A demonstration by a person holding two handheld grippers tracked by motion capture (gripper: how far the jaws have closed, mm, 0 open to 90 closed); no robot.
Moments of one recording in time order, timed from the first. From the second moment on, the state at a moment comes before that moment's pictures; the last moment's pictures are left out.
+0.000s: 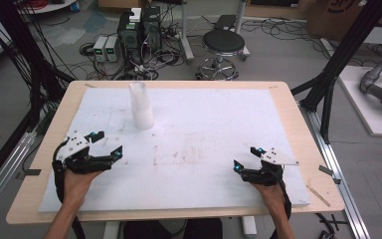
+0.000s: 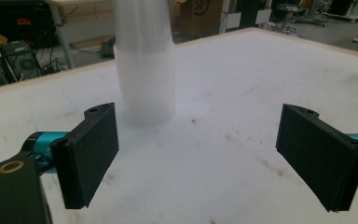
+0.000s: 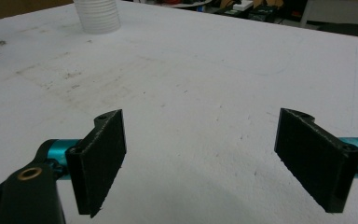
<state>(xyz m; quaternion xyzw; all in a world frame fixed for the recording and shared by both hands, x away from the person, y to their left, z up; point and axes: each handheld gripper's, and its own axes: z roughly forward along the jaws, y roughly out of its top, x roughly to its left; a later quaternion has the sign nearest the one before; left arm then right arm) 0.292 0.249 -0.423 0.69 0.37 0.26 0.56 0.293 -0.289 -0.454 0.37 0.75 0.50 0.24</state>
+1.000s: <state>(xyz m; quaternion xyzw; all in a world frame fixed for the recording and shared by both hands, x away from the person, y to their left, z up) 0.427 0.226 -0.301 0.72 0.32 0.24 0.56 0.294 -0.291 -0.454 0.37 0.75 0.50 0.23</state>
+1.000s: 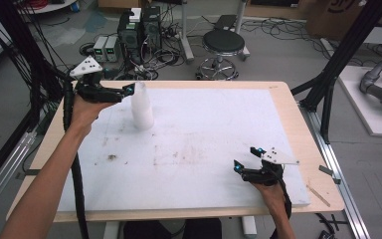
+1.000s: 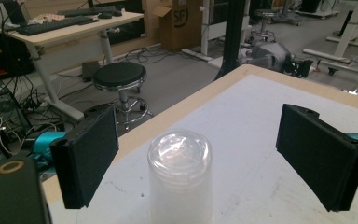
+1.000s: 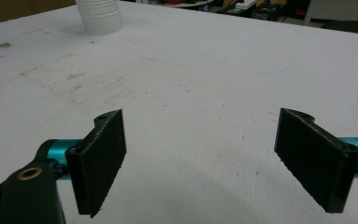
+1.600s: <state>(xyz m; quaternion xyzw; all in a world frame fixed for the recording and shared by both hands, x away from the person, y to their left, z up) 0.472 0.209 -0.332 0.76 0.34 0.20 0.52 0.294 -0.290 -0.454 0.37 0.75 0.50 0.23</state>
